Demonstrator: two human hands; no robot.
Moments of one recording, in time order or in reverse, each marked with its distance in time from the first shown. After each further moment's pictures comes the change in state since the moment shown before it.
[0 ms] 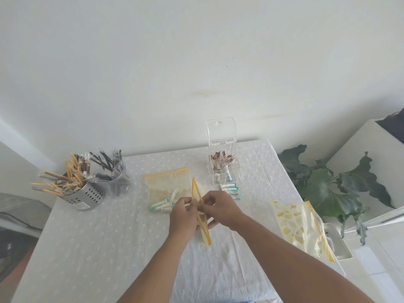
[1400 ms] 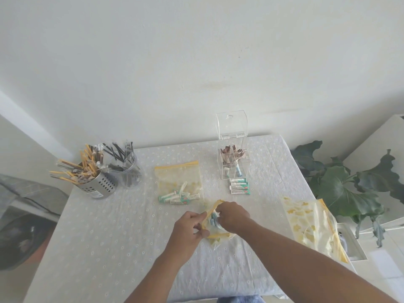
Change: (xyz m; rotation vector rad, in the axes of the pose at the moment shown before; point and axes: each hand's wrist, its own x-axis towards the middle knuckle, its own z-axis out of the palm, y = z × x) left_hand -0.027 -0.054 -0.033 0.399 -0.215 0.295; right_hand 0.018 0.052 0.009 -0.890 -0.022 0.107
